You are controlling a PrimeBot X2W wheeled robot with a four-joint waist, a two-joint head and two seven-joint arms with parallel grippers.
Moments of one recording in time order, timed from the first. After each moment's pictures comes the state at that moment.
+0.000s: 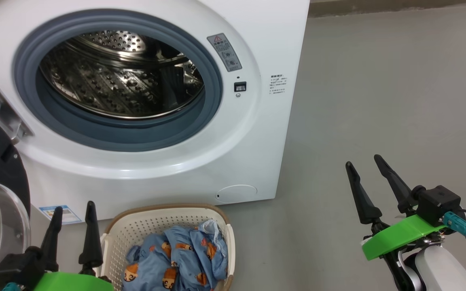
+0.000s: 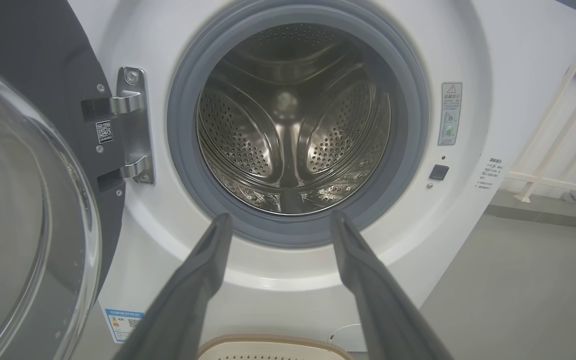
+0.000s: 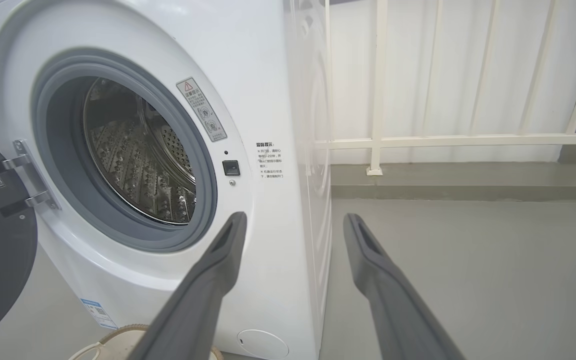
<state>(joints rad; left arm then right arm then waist) -0.08 0.27 -0.18 0.18 -0.56 0.08 -0.25 -0.22 -0.19 0.22 0.29 0.38 0.13 -0.25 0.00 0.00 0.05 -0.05</state>
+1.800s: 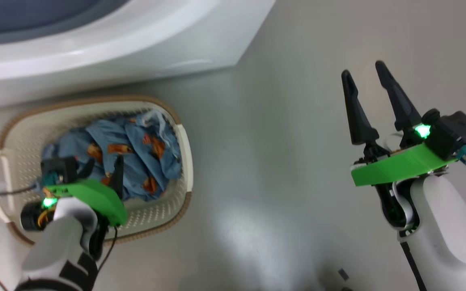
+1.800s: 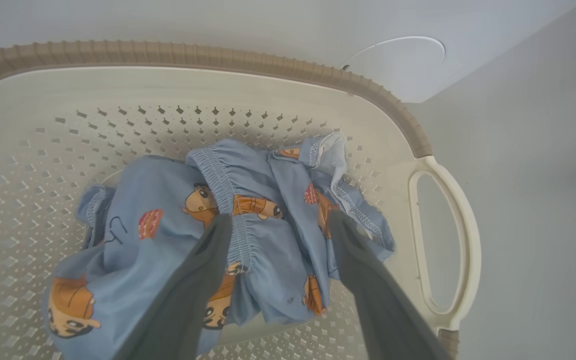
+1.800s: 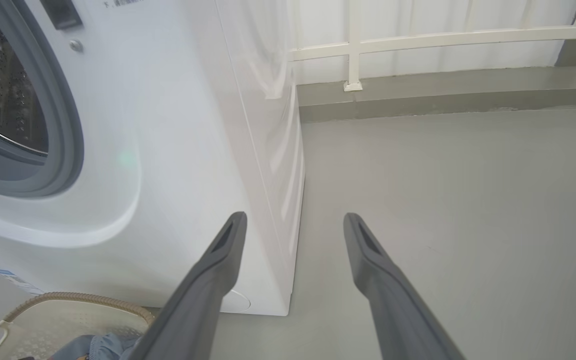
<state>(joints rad) -0.72 0.19 -0.38 1.08 -0.60 -0.13 -0.17 -0.48 -0.13 0.19 0.21 0.35 0.13 -0.25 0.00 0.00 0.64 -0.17</state>
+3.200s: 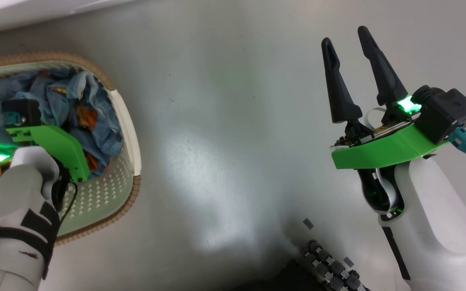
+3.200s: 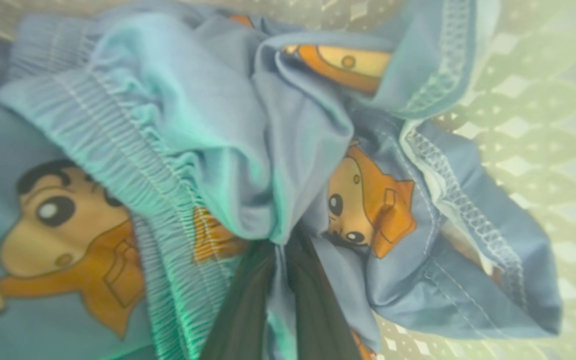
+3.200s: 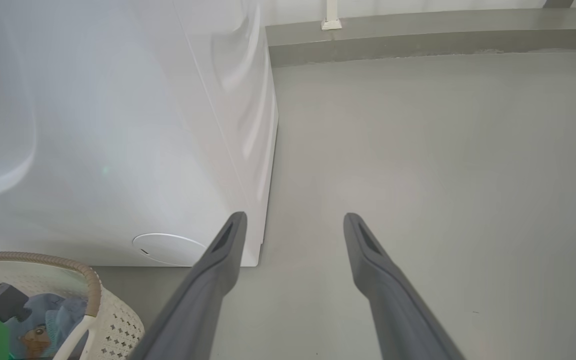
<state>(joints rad) -1.03 0.27 -0.53 1.29 -0.64 -0.06 0.02 -0.57 -0.06 0.22 0.16 0.34 0.13 -0.25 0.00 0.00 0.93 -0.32</state>
